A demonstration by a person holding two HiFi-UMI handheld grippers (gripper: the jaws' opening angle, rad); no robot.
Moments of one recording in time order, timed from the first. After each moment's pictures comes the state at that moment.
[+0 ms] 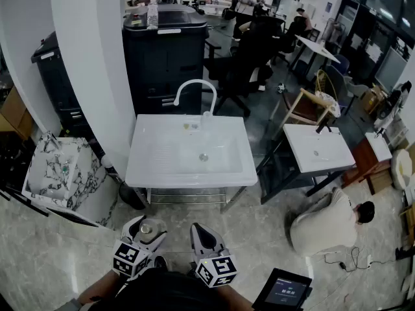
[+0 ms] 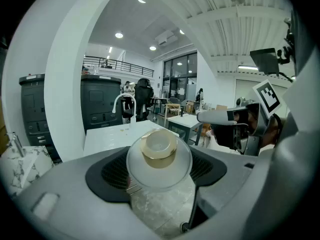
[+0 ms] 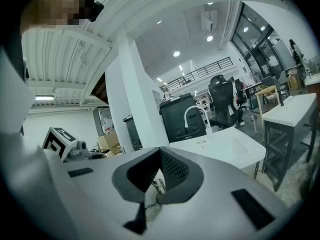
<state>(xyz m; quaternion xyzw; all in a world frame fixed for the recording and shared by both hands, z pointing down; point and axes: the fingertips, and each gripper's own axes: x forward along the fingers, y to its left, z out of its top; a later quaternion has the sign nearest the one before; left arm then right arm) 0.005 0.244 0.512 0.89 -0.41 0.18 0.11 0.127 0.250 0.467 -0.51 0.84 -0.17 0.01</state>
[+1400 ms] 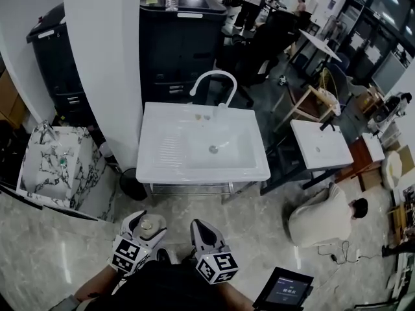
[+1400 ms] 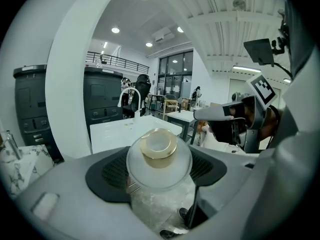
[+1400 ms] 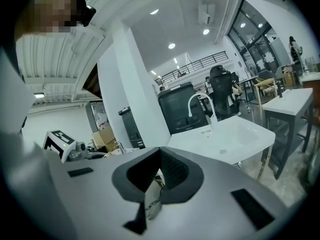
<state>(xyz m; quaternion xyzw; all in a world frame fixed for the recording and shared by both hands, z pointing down) -0.089 0.211 0.539 0.90 -0.36 0.20 0.12 0.028 0.213 0.494 -0.53 0.82 -0.21 -0.01</state>
